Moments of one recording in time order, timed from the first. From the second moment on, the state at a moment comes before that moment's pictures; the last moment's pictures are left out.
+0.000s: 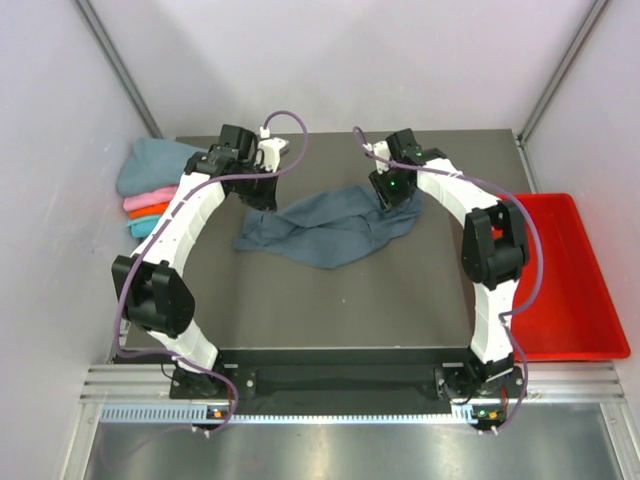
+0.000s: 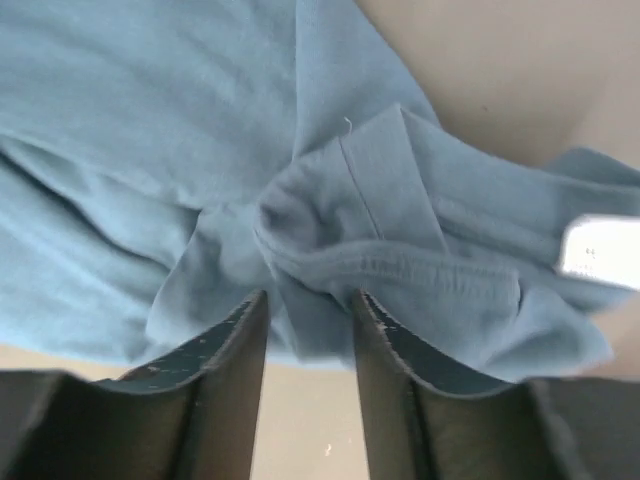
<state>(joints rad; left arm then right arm) -0.26 1.66 1.61 -0.93 0.31 0.17 0.36 2.07 1.74 -0.73 -0.11 -0.20</state>
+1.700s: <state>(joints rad) -0.22 1.66 1.64 -0.88 0.33 0.14 0.38 2.28 2.06 -0.91 -0.01 -0.40</state>
